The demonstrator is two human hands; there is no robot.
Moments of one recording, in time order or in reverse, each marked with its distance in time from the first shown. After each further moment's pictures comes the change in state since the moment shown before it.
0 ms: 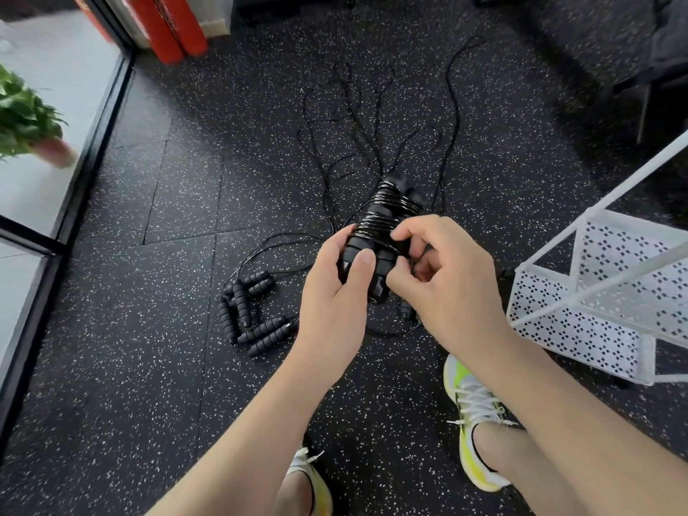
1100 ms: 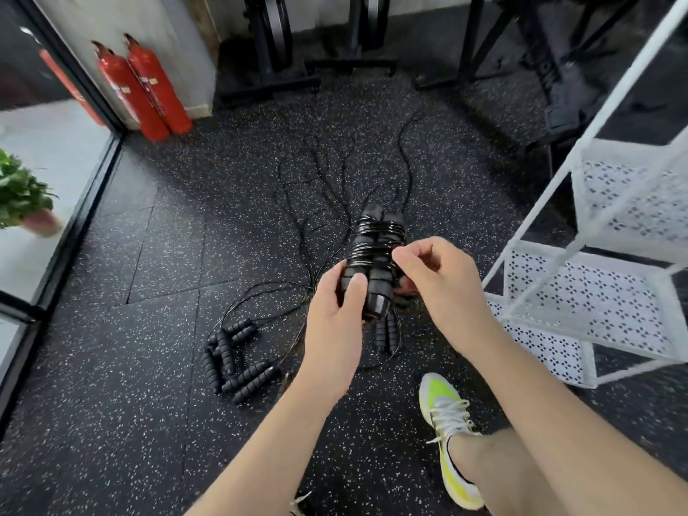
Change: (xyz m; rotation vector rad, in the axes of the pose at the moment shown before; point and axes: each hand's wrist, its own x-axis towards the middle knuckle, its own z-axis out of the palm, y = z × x) left_hand -0.041 0.043 0.031 -0.266 -0.061 -0.045; right_hand -0.012 -0.028 -0.069 0.295 0.118 0.297
